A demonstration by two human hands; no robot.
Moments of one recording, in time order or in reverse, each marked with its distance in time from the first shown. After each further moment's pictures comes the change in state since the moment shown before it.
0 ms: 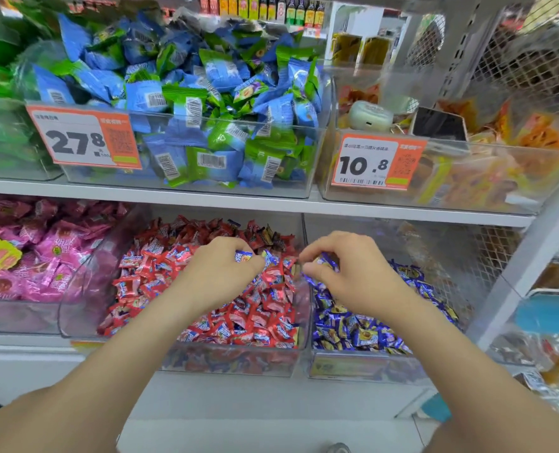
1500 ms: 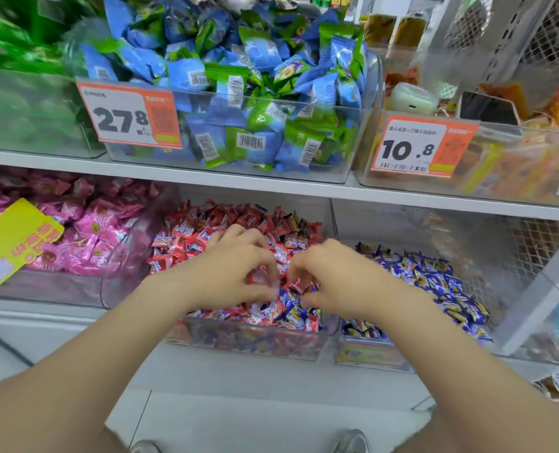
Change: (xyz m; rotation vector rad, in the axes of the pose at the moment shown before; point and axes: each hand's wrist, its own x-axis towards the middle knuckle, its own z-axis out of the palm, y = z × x) left_hand 0.002 -0.053 -0.020 0.591 -0.180 0.446; right_hand 0.014 -0.049 0.037 -0.299 -0.382 -0.192
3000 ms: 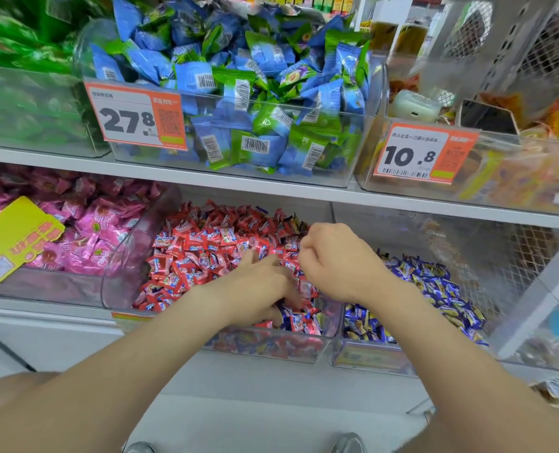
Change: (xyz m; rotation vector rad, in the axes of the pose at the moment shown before) left_hand 0.018 0.023 0.030 0.175 -0.138 0.195; right_hand 0.009 -0.003 -0.009 0.173 0.277 0.144
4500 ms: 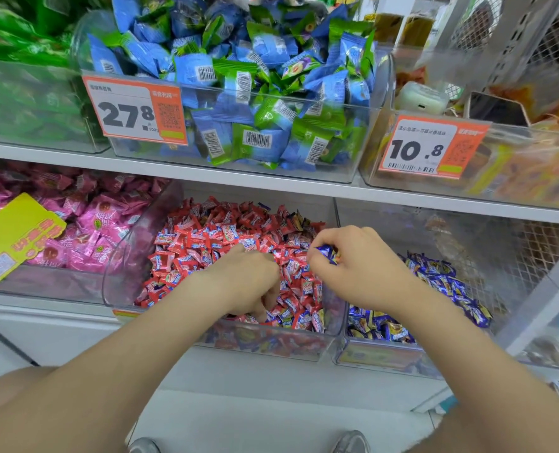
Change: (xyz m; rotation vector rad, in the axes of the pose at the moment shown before) left_hand -0.001 -0.008 -0.013 0.017 -0.130 -0.170; right_hand -0.020 0.009 -0.009 0.080 0.043 0.019
